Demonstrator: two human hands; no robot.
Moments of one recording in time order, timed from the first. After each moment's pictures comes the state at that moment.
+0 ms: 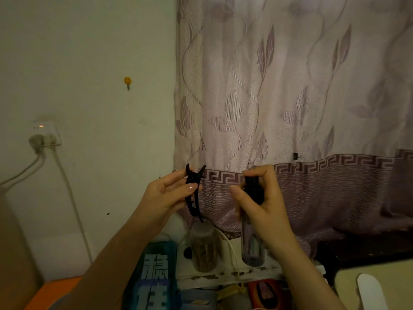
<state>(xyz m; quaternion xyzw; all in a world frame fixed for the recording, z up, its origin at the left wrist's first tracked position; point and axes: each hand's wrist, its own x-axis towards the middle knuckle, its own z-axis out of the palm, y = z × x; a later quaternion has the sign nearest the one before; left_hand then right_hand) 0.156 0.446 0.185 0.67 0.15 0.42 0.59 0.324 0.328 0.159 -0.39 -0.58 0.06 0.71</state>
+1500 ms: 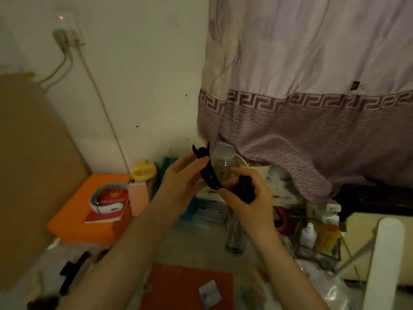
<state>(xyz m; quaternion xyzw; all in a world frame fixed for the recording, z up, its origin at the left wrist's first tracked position) 0.143 0.404 0.065 0.46 0.28 0.48 0.69 0.272 0.322 0.029 -0.47 -0.51 0.24 0.68</state>
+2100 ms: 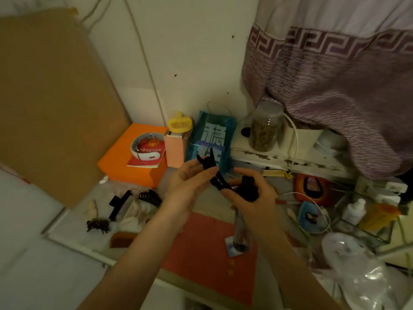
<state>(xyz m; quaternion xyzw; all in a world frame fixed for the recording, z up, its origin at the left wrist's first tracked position) 0.072 0.359 -0.028 0.41 0.44 0.50 0.62 0.217 0.310 -0.052 -0.50 -0.51 0.37 0.59</state>
